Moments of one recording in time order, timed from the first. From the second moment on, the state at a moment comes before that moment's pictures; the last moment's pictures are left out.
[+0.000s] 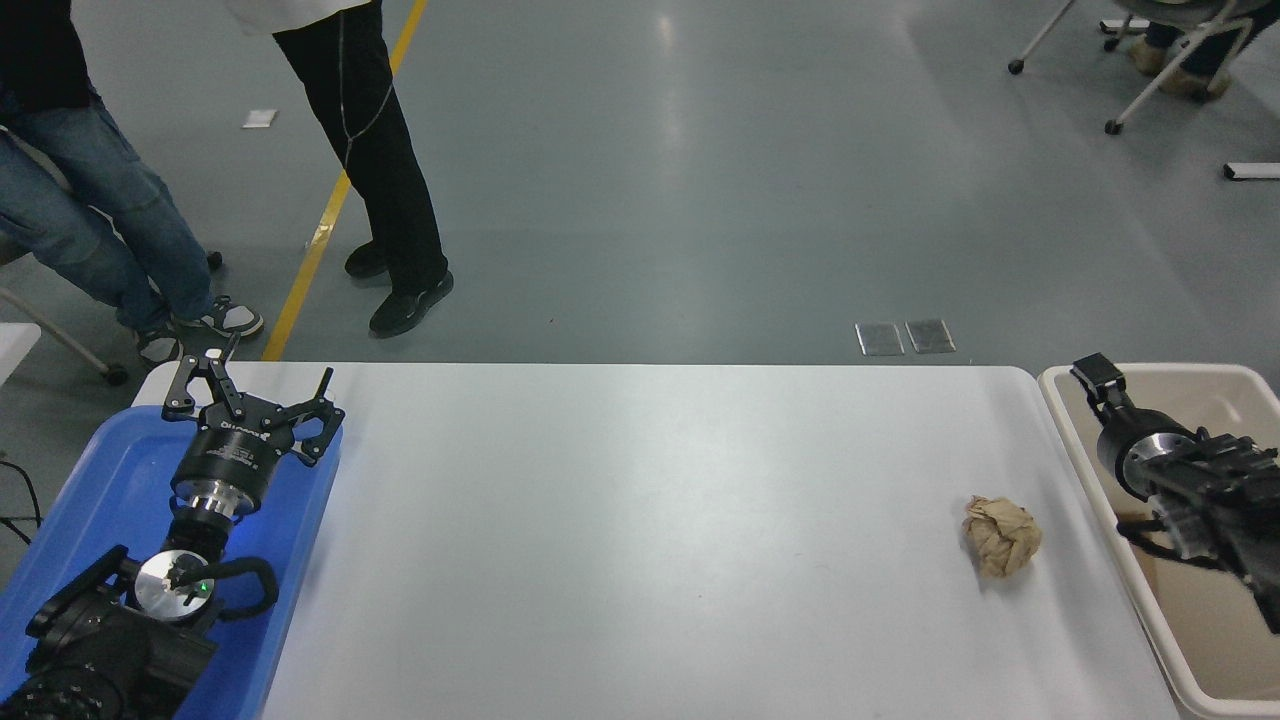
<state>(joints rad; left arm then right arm) -0.54 0.22 -1.14 -0.30 -0.10 -0.79 -0.17 1.09 -0.47 -0.81 0.65 0.15 -0.10 0.19</state>
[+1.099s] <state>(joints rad) -0.54 0.22 -1.14 -0.30 -0.10 -0.79 -0.17 2.42 -0.45 -1.57 1.73 -0.09 0.54 0.24</state>
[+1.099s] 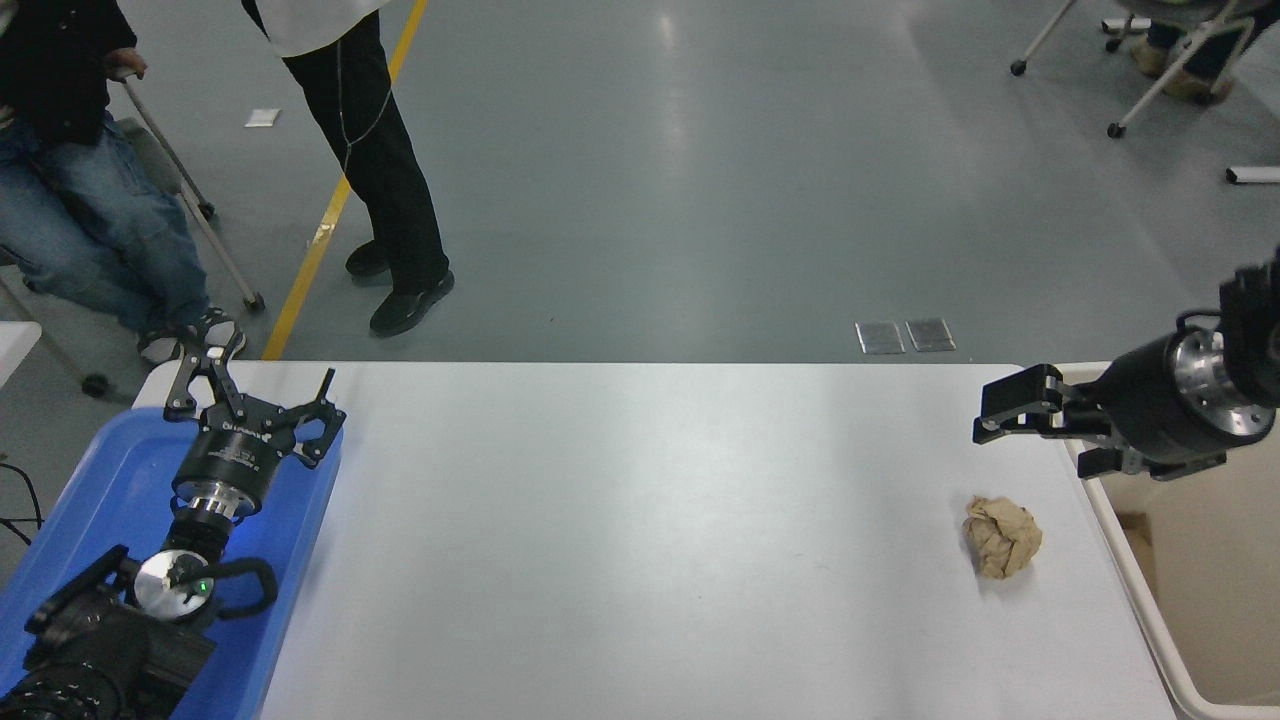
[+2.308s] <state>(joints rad) -0.54 0.22 -1.14 -0.30 -0.10 -0.79 -0.17 1.53 -0.41 -1.41 1.26 0.10 0.06 0.23</state>
